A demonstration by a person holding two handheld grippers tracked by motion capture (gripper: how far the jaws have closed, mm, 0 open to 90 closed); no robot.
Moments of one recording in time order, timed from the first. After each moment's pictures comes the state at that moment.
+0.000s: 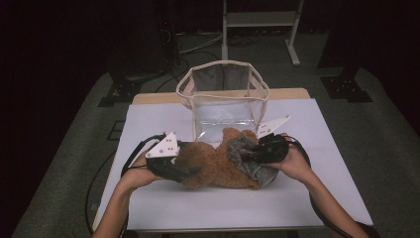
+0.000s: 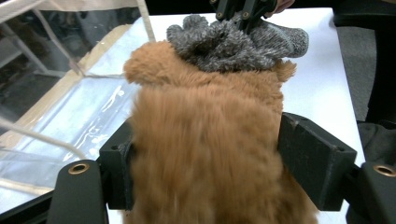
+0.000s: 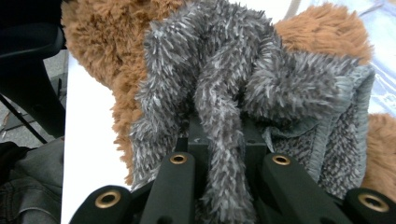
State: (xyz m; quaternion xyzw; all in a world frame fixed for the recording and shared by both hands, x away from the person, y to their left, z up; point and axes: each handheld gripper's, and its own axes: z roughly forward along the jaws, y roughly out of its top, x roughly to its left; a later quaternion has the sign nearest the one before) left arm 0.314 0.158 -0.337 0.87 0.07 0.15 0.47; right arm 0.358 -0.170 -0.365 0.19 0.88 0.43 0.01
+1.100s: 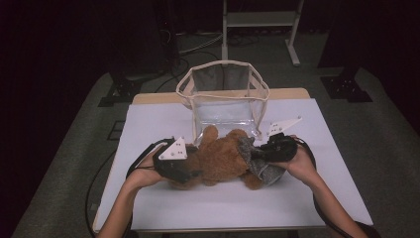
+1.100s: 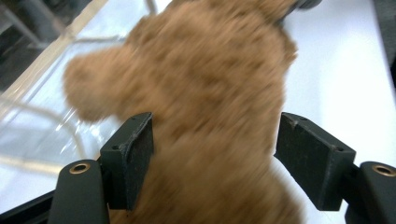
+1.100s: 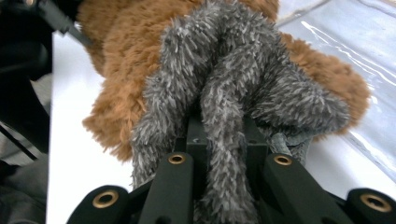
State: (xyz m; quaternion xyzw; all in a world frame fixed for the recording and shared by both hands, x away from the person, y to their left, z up) left arm 0.324 0.145 -0.363 0.89 0.06 0.15 0.42; right arm 0.366 -0.198 -0.381 0.24 0.86 0.46 0.01
